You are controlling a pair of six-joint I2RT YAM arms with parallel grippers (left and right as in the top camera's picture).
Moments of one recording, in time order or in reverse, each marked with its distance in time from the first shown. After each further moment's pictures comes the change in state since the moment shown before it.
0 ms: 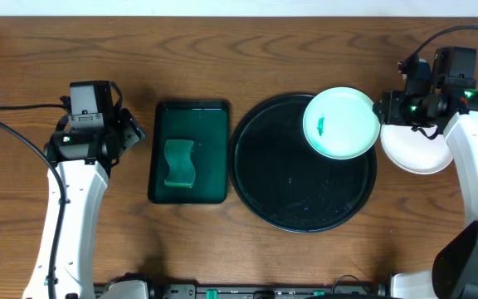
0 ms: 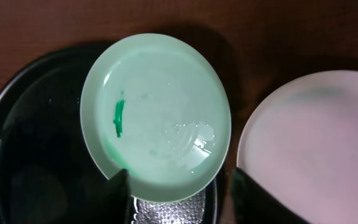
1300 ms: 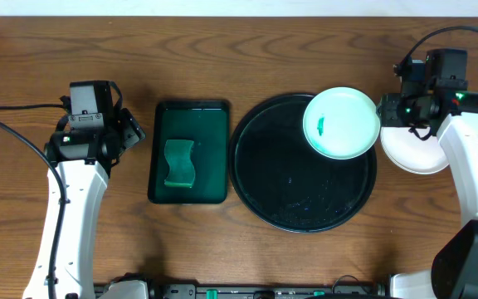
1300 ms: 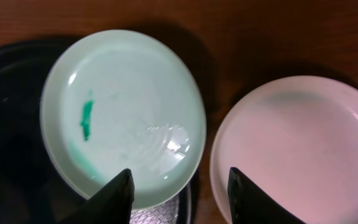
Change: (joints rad) left arm 0.000 0.000 0.000 0.000 0.000 0.000; right arm 0.030 0.000 -0.035 0.056 0.129 -0.034
